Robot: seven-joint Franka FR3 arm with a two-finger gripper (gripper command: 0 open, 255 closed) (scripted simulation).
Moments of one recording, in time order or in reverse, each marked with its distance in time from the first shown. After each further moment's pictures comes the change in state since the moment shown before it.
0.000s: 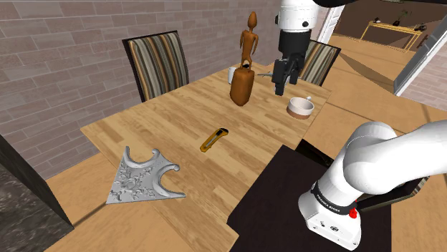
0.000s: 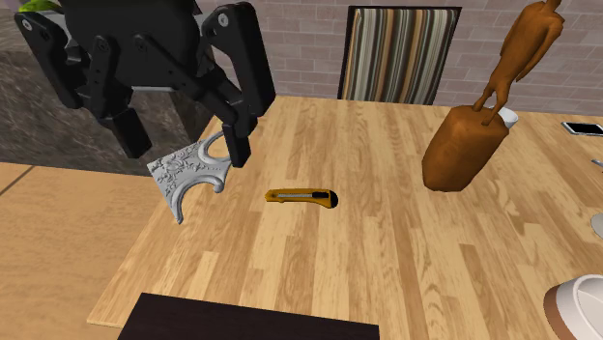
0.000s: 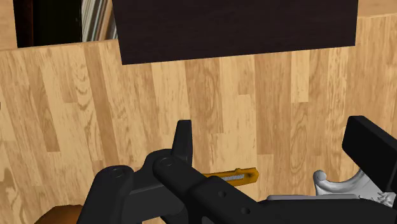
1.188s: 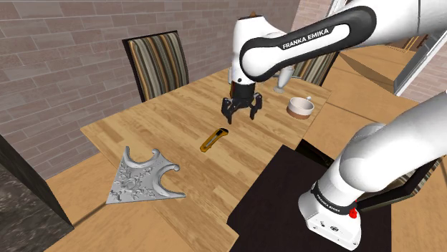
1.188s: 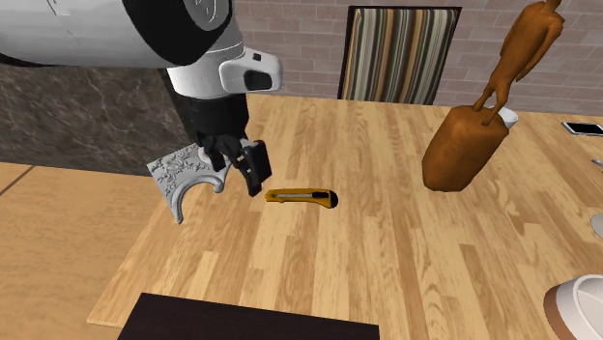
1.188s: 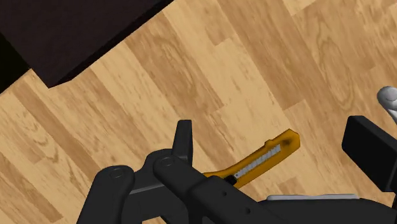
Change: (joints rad) arm -0.112 0.378 0.155 -0.163 0.095 0.603 0.513
